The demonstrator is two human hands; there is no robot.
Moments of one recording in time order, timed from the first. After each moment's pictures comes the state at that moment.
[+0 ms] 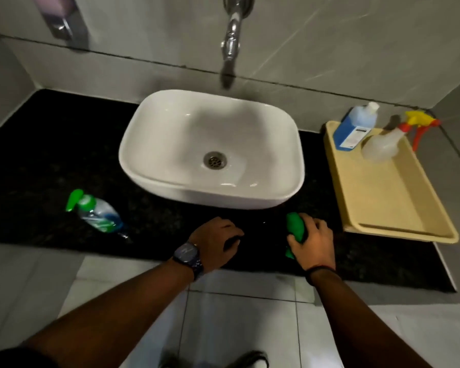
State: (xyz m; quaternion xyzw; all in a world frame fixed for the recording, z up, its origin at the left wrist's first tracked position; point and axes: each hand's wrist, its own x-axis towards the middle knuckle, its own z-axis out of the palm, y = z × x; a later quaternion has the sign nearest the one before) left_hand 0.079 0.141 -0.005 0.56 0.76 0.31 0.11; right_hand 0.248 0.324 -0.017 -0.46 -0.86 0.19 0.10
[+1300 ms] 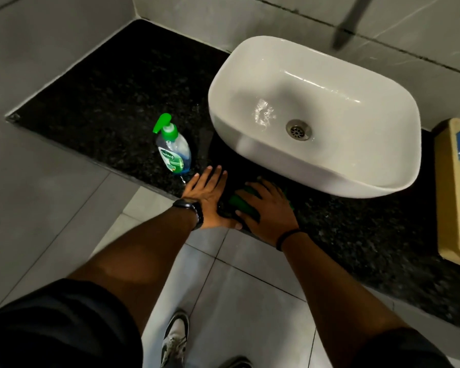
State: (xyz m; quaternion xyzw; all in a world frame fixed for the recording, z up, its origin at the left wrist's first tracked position) left_hand 0.000 0.034 -0.092 0.36 0.92 0.06 0.16; right_hand 0.097 0.199 -0.087 -0.01 -0.99 0.14 0.03
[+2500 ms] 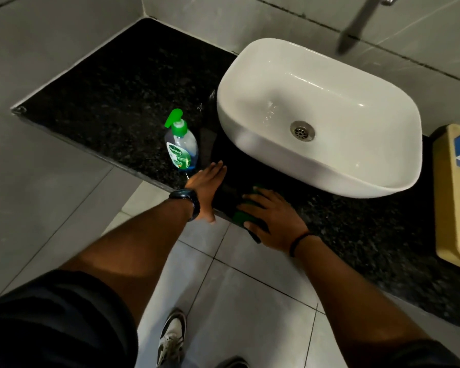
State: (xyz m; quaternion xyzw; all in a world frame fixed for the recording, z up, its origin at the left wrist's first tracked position) left_hand -0.025 0.022 -0.091 0.39 0.90 0.06 0.18; right_hand 0.115 0.201 -0.078 0.09 -0.99 0.13 -0.02
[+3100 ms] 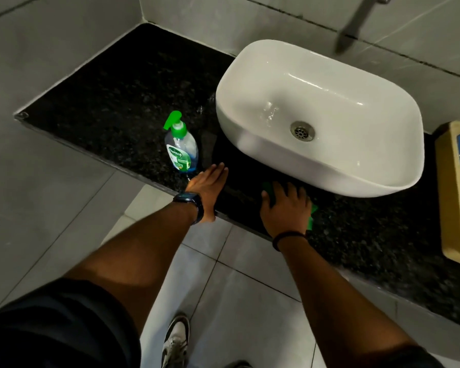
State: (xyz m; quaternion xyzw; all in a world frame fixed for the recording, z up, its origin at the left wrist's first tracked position) left_hand -0.019 0.024 -0.095 0.40 0.91 0.02 0.14; right_hand 0.103 0.187 -0.084 -0.30 -0.94 0.11 0.08
